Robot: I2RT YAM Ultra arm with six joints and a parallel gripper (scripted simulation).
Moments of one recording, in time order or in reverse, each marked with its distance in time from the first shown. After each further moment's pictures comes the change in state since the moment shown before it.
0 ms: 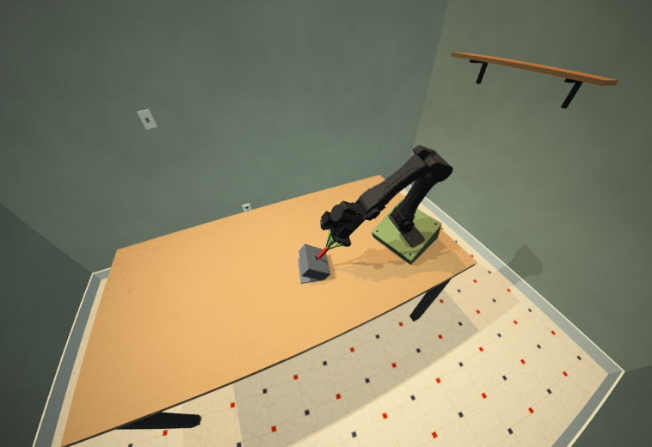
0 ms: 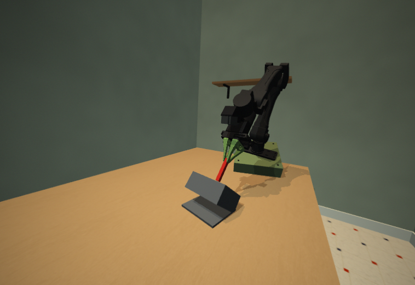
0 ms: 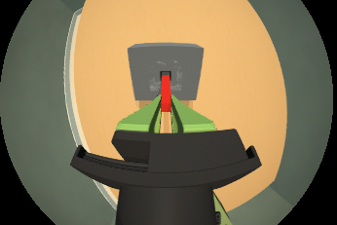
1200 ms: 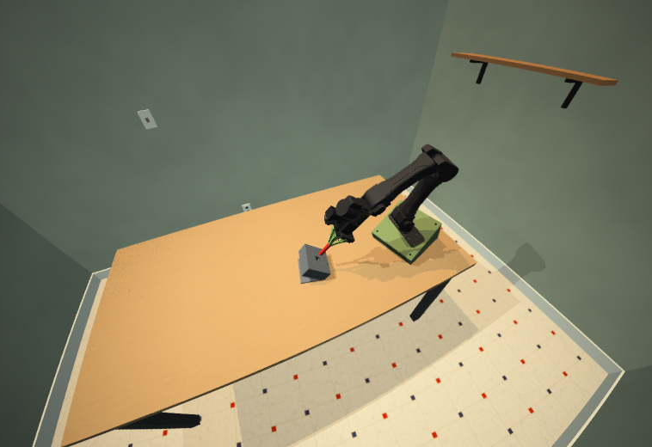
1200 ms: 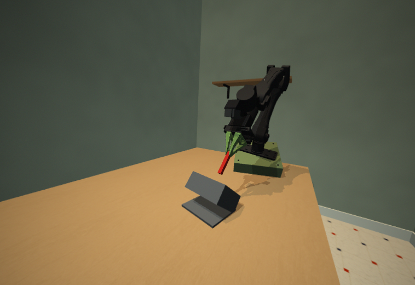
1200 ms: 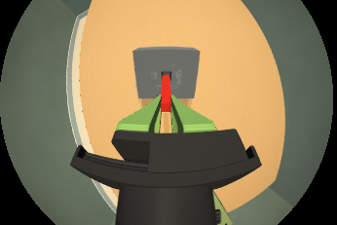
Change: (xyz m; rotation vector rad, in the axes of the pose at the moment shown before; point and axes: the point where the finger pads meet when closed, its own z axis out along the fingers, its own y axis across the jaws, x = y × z) arm -0.005 0.000 -0.023 -0.008 -0.045 0.002
